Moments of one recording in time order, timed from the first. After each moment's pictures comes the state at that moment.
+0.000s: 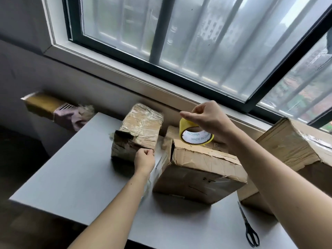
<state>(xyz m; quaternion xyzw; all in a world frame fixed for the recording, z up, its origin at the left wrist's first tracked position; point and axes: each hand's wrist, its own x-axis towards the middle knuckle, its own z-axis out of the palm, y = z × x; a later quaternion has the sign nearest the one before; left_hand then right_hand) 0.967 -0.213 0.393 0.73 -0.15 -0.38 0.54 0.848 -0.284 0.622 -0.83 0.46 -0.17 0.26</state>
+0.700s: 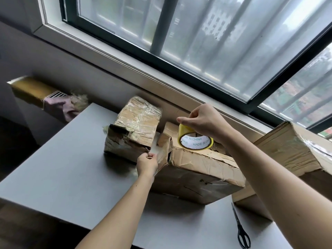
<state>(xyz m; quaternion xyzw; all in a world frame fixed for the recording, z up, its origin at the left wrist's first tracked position) 0.933 -0.233 0.363 0.70 -0.06 -0.43 0.56 0.860 -0.294 0.607 -0.84 0.50 -0.07 0.21</state>
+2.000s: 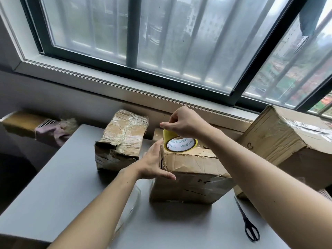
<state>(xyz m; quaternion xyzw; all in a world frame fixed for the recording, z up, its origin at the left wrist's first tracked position) 0.951 -0.236 0.439 0.61 -0.66 -0.34 0.28 0.835 -0.307 0.608 -0.86 0.46 -0.08 0.19</state>
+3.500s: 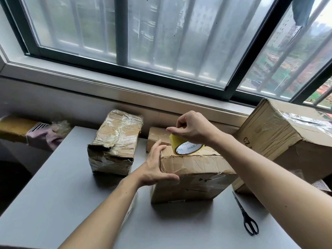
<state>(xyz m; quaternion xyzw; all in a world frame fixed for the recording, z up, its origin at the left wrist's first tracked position) 0.930 -0.239 0.417 0.58 -0.64 -0.37 0.32 0.788 -0.319 0.596 -0.89 0.42 -0.10 0.16</state>
